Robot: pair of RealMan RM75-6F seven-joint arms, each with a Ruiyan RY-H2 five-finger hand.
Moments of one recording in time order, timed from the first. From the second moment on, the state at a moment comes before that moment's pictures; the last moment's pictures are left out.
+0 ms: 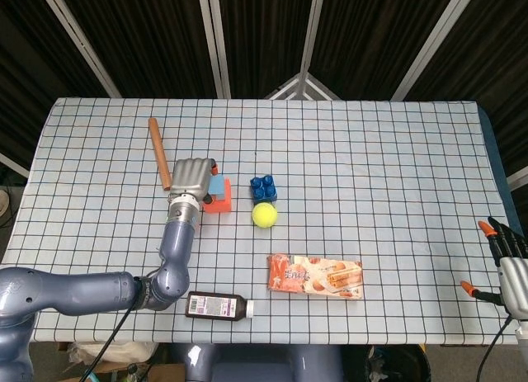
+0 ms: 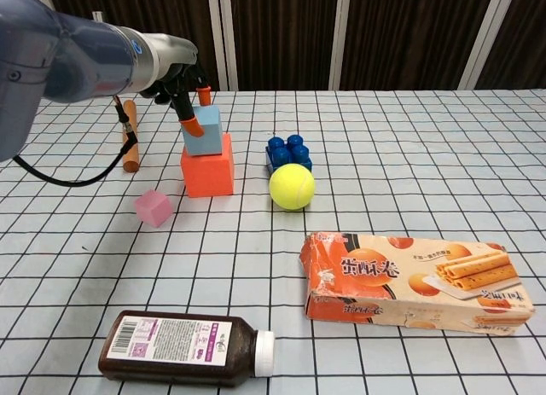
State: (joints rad) left arm -1.18 -1.62 -0.42 -1.52 0.12 1.20 0.97; right arm 0.07 -1.04 0.07 -1.55 -1.46 1.42 0.18
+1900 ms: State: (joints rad) left arm -1.19 -1.61 -0.39 -1.53 0.11 1.20 1.00; right arm 0.07 -1.03 0.07 -1.57 -1.44 1.41 0.17
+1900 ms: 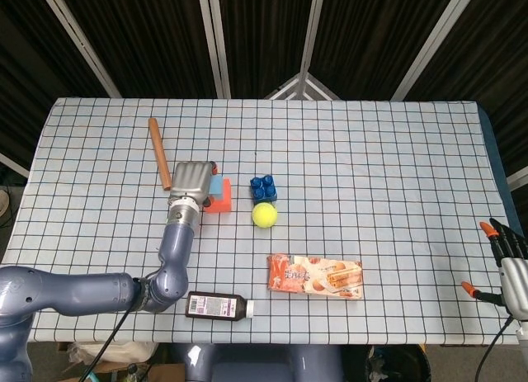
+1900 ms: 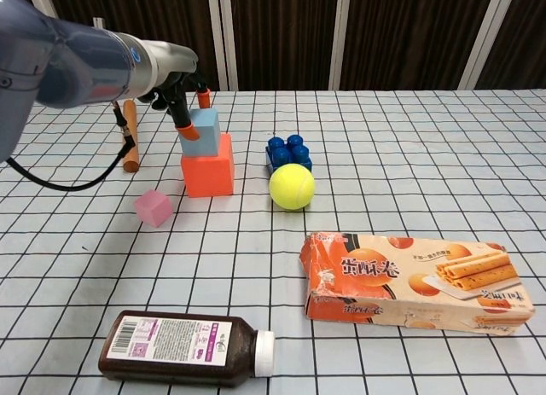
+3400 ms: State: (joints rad) left arm -0.94 -1.28 -0.12 -1.90 0.48 1.05 0.77; right arm 0.07 -1.02 0.08 -1.59 -1.41 1.39 0.16
